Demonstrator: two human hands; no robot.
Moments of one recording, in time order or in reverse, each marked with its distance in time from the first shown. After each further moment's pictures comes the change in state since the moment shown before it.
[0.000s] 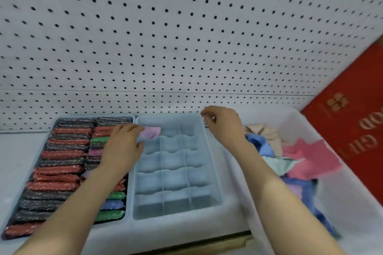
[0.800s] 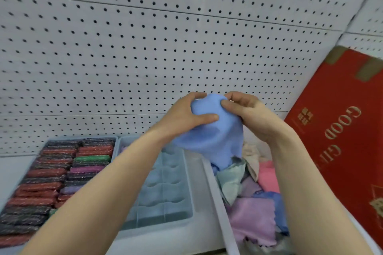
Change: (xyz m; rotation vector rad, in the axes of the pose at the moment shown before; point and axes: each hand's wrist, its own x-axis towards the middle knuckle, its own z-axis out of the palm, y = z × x) left_hand 0.066 0.238 -0.079 -0.818 -0.262 0.046; right_hand -0.020 0.043 -0.173 0.876 -0.273 -0.074
